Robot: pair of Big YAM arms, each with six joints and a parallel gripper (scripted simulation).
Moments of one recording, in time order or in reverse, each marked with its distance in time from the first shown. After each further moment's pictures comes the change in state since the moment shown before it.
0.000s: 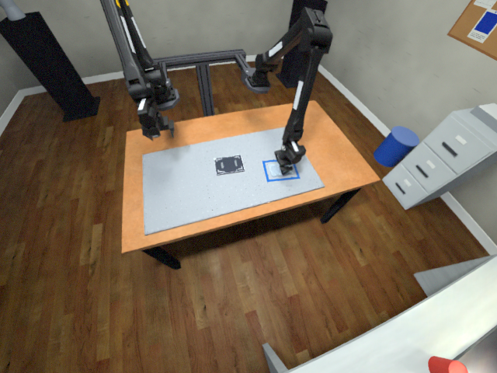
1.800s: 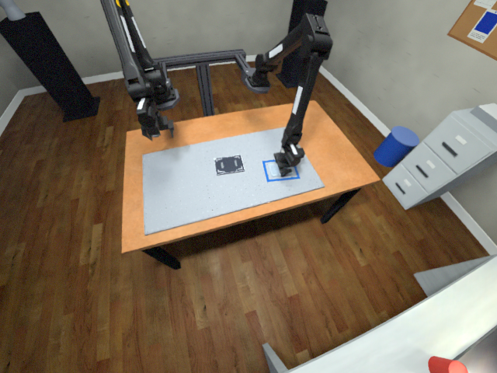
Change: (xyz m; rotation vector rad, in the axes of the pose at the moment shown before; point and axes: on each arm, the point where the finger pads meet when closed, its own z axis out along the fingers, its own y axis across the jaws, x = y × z) left arm 0.001 0.001 0.020 -0.003 0.001 0.001; right arm -0.001 -0.002 -0.002 -0.001 -0.007 -0.024
